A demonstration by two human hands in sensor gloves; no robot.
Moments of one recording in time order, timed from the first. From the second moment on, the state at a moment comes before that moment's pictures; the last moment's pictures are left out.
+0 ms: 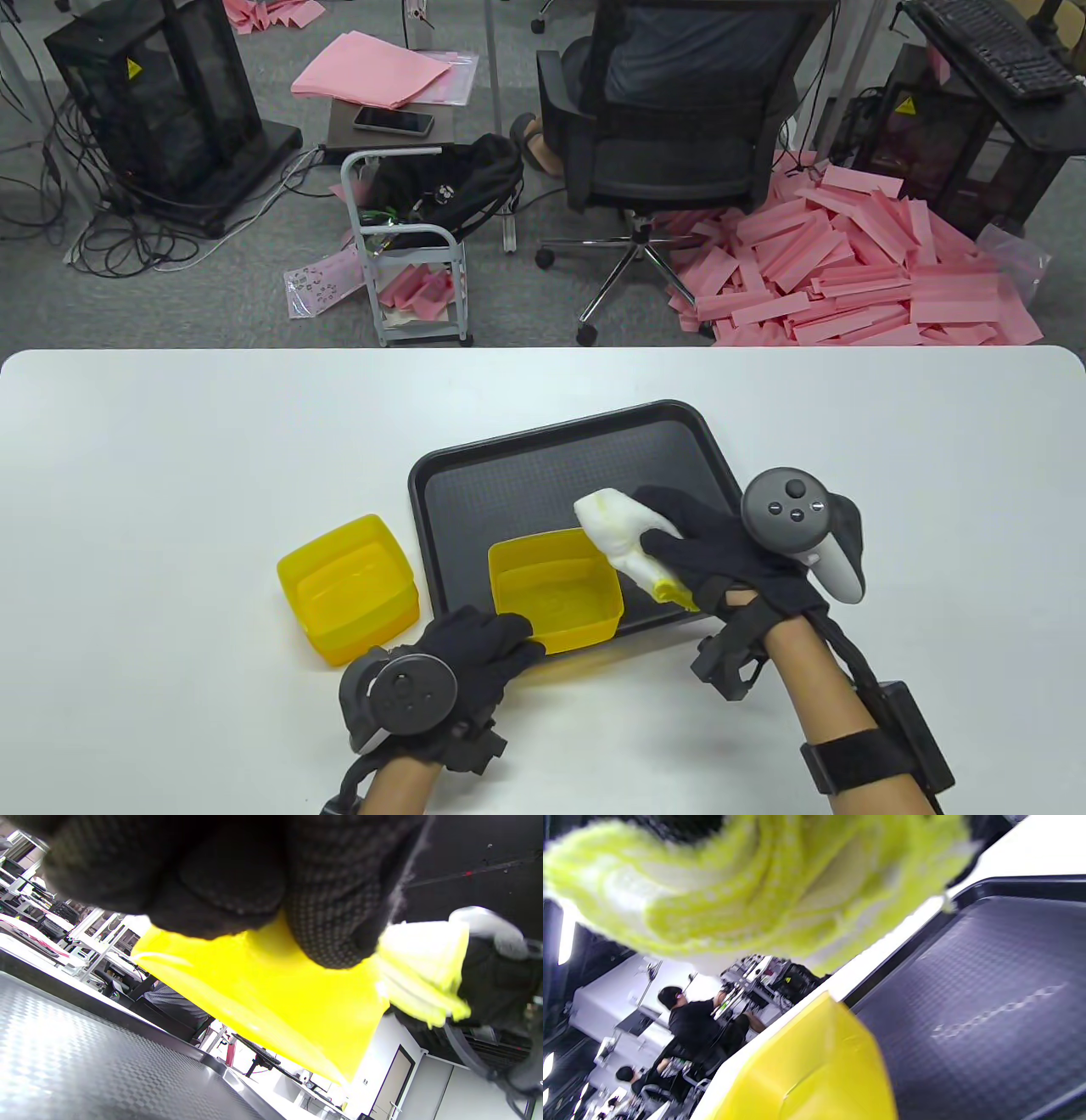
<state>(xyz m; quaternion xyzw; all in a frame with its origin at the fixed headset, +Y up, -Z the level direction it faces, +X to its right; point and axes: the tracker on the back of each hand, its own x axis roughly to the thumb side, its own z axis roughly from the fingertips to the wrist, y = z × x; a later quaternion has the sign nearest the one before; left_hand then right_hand) -0.137 -0.704 -0.242 0.18 -0.20 0.34 0.90 0.184 -0.617 -0.327 0.13 0.08 0.89 0.42</state>
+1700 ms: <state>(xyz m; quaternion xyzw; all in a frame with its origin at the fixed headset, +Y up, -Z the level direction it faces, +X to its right) -0.108 -0.687 -0.222 0.15 -0.37 0.42 0.81 0.178 -0.780 -0.310 0.20 0.26 0.48 0.81</state>
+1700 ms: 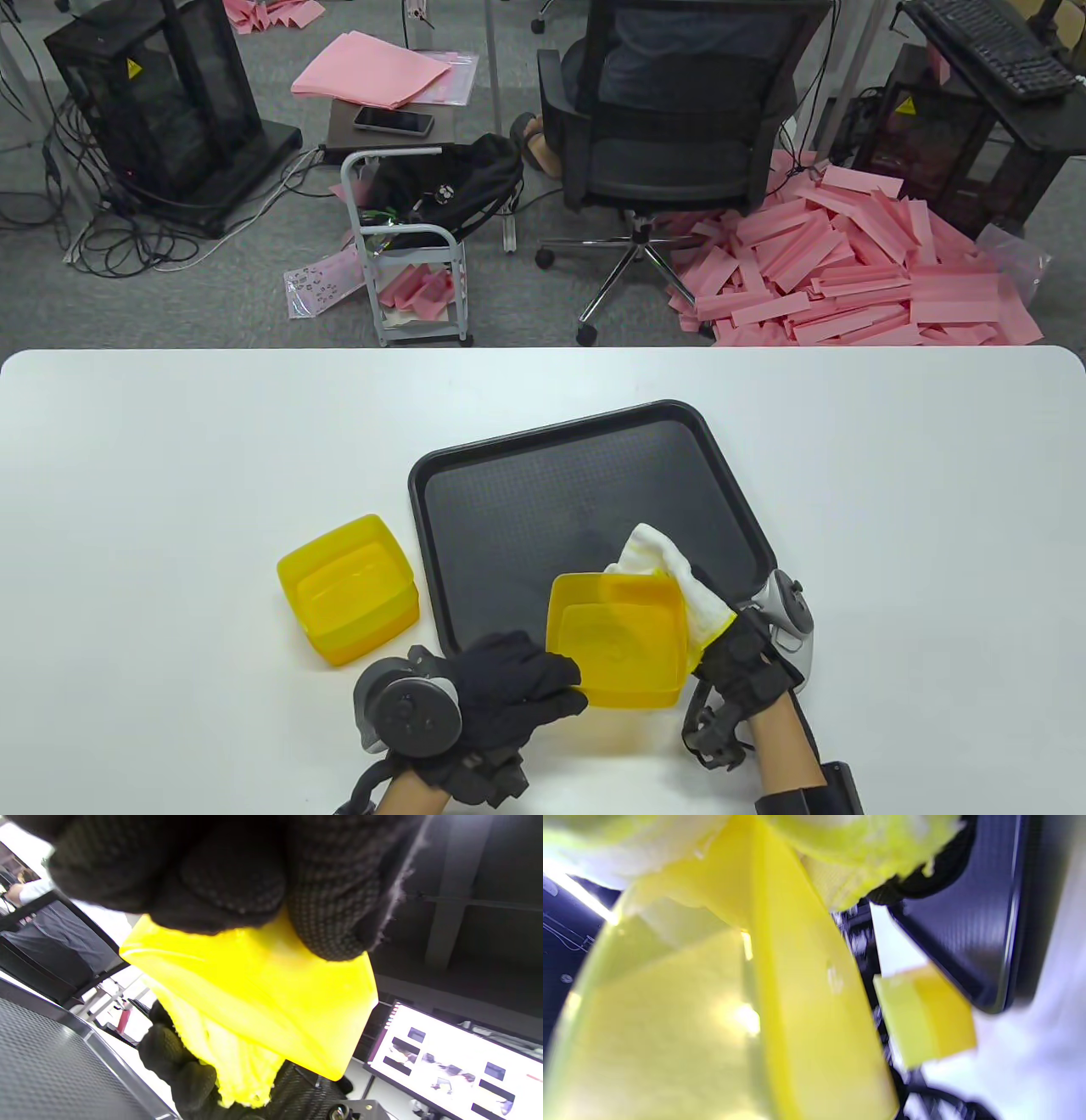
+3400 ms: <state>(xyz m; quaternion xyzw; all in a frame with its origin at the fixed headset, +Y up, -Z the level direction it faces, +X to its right) -0.128 -0.704 -0.242 0.20 -0.25 0.41 0.85 0.122 -0.794 -0.283 0.17 0.30 0.35 0.87</state>
